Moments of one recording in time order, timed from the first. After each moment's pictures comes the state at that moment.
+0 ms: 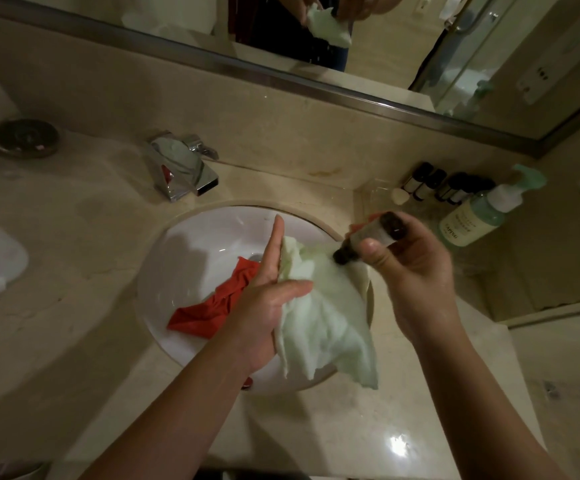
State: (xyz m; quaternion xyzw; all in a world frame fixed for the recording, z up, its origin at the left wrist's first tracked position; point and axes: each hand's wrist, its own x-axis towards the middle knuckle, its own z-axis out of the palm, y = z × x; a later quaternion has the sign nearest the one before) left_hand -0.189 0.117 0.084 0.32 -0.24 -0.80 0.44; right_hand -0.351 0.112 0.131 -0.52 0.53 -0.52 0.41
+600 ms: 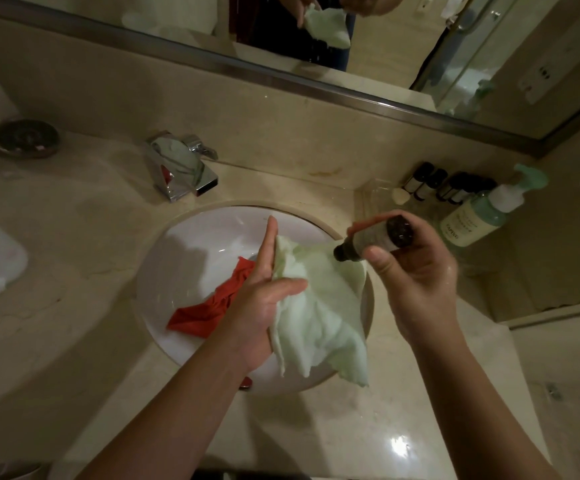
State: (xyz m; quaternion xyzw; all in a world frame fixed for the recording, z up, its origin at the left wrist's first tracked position) left_hand -0.188 0.116 0.084 0.34 -0.23 -0.79 0.45; right_hand -0.355 0.112 0.122 -0.57 0.47 -0.56 0.38
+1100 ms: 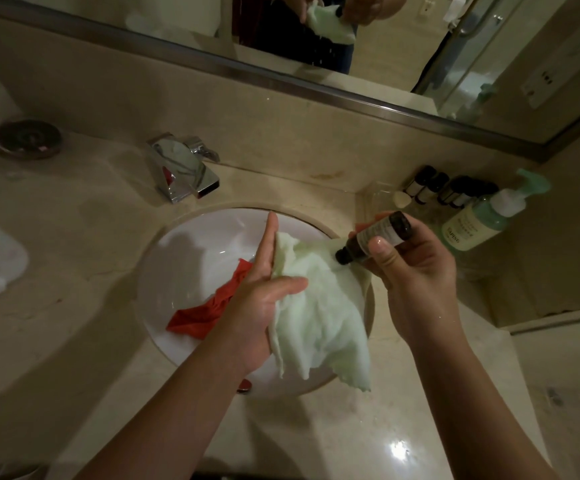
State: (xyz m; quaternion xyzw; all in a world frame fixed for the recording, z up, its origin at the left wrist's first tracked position) left_hand -0.186 0.114 0.091 0.32 -0.22 -0.80 0.46; right_hand -0.354 0.106 0.124 -0.47 0.49 -0.58 0.46
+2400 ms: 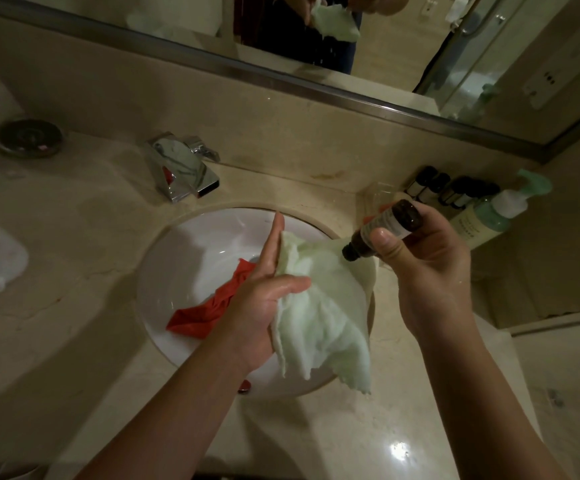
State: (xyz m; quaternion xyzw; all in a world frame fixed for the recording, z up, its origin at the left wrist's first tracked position) left_hand -0.189 0.112 0.093 0.32 -0.23 -0.80 0.46; right_hand -0.355 0.101 0.141 -0.54 0.50 -0.55 0.39
